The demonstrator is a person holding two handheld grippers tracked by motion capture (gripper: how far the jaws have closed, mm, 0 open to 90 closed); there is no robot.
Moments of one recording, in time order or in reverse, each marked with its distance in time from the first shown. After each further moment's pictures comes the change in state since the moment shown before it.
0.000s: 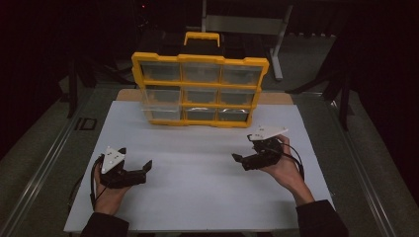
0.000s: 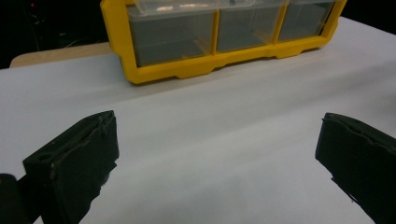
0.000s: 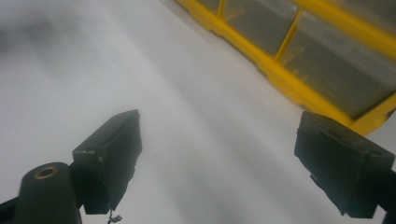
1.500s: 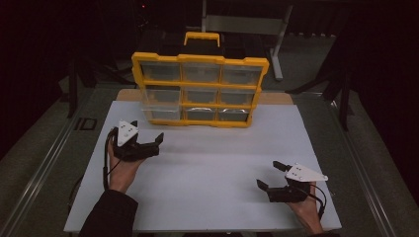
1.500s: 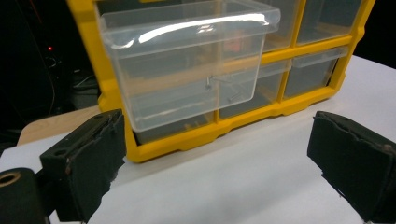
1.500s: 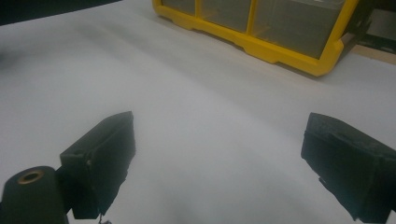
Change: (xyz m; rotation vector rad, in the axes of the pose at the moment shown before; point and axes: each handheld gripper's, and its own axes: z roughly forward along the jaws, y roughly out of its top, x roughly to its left) left arm -0.014 0.070 0.038 -0.081 0.040 0.068; right arm 0.008 -0.120 -0.039 -0.250 -0.065 0.108
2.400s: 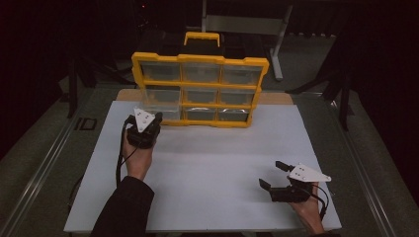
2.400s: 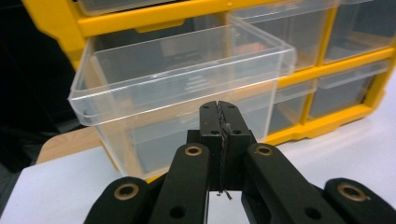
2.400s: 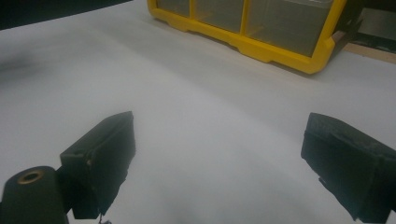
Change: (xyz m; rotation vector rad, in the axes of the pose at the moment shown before) left arm -0.016 0.025 0.033 0.013 0.123 0.020; right arm -0.005 -0.003 -0.003 -0.010 -0.011 0.018
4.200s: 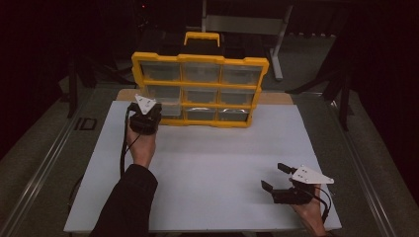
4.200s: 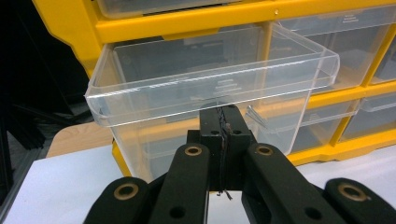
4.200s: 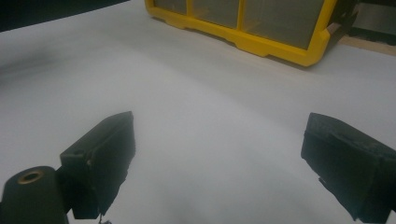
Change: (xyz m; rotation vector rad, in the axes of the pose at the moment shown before) left arm 0.009 0.020 0.030 0.049 0.067 -0.066; right arm -0.002 -0.007 -0.005 0.001 -0.003 0.024
